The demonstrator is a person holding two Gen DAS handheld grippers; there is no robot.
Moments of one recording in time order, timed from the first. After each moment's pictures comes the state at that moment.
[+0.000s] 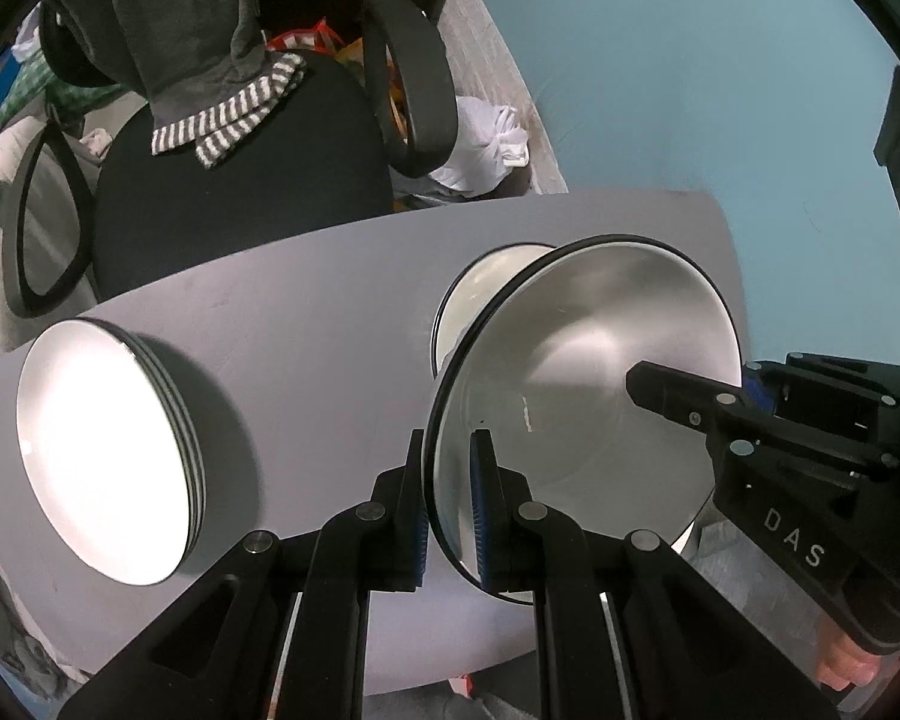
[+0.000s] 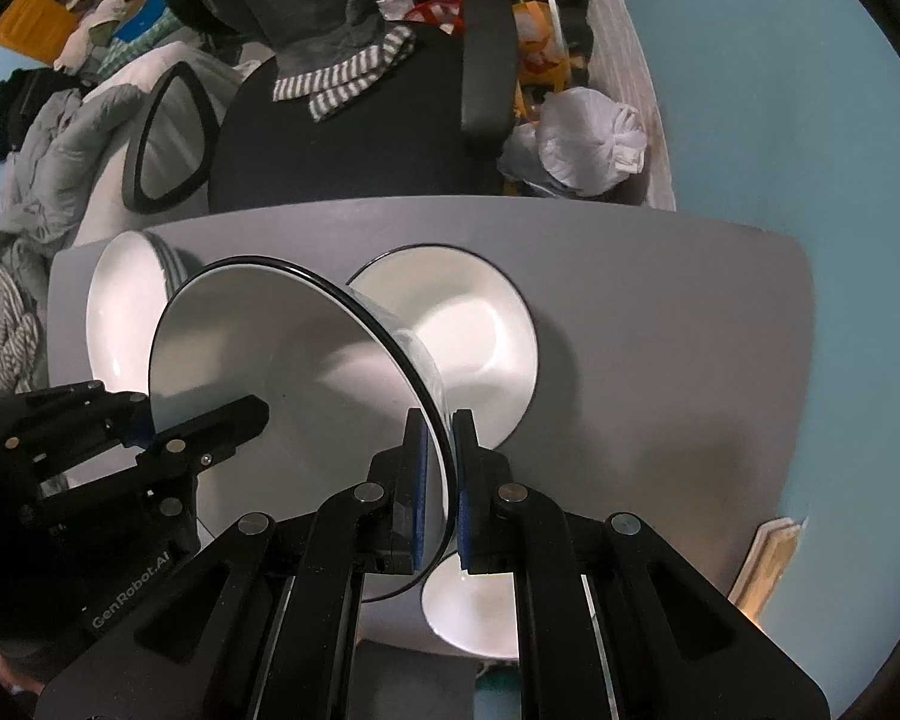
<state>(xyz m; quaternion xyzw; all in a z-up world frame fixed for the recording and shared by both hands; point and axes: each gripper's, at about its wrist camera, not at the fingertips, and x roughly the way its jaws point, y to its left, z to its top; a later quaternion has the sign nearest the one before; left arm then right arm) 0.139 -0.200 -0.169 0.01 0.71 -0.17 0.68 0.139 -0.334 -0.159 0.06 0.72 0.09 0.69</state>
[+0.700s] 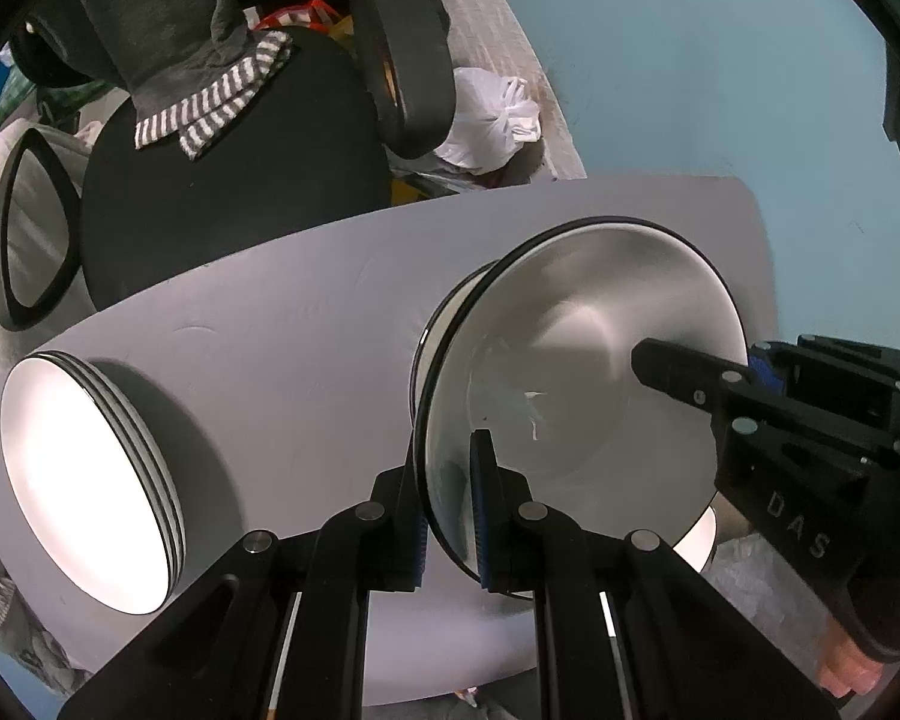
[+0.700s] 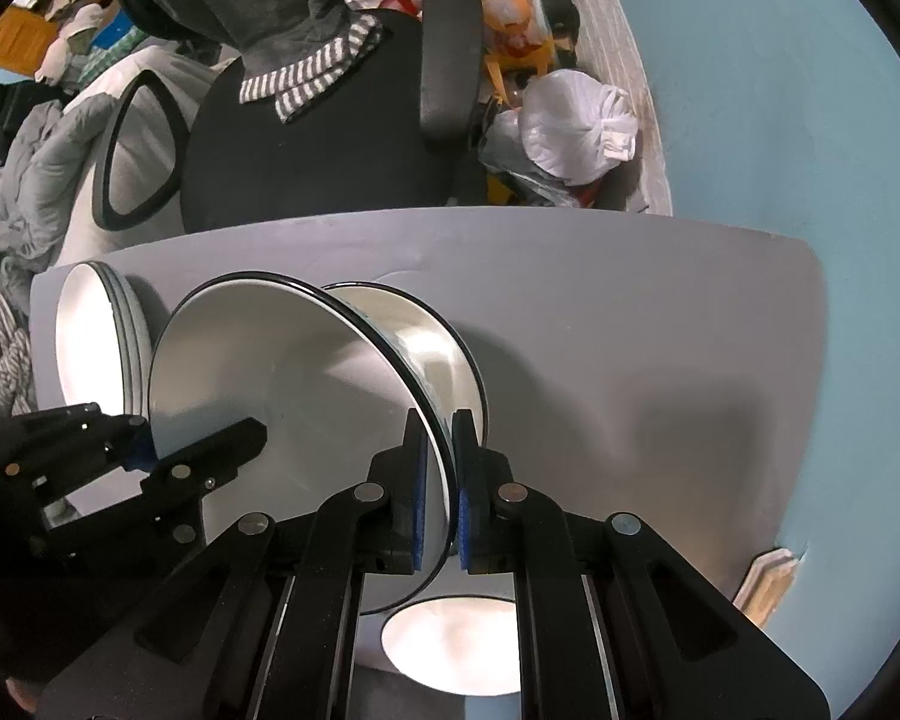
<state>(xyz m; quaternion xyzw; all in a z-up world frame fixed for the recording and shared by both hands) 0.153 -0.225 -0.201 0.03 0.73 -0.16 0.66 0.162 -0.355 -0.189 0.06 0.73 0.08 0.68</state>
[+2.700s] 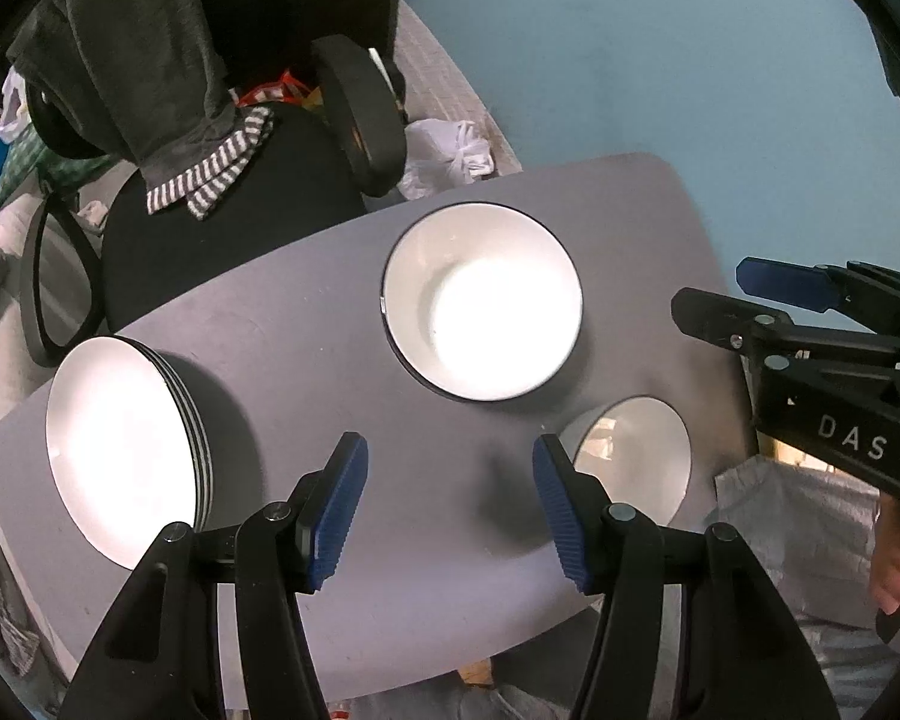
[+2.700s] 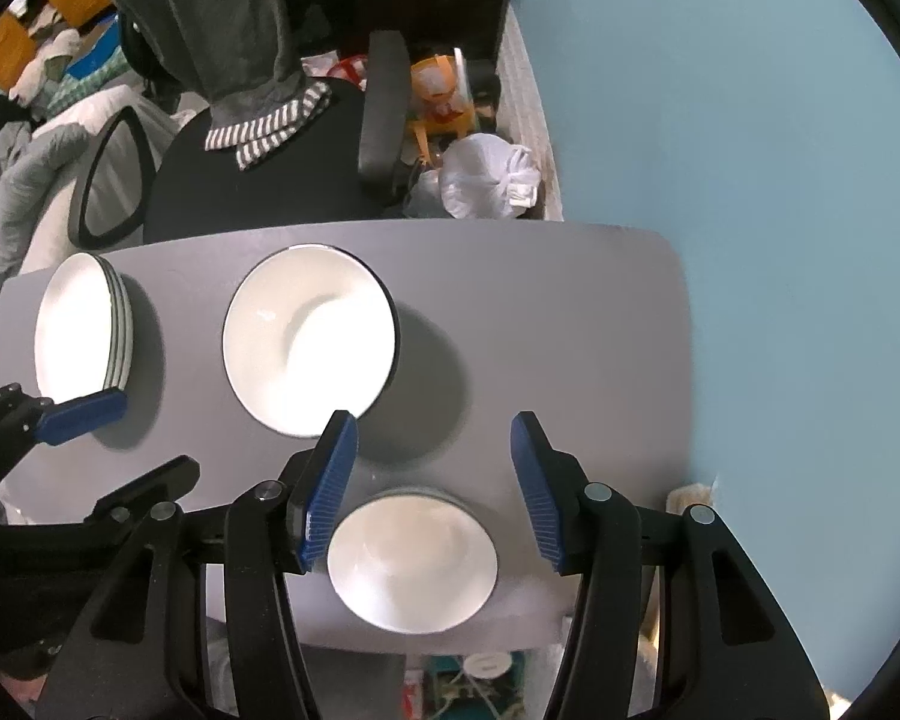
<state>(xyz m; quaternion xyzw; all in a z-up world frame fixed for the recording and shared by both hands) 0.081 -0.215 -0.135 0.07 0.66 -0.21 0.72 0.087 -0.367 -0.115 0.01 0.66 0.00 0.75</state>
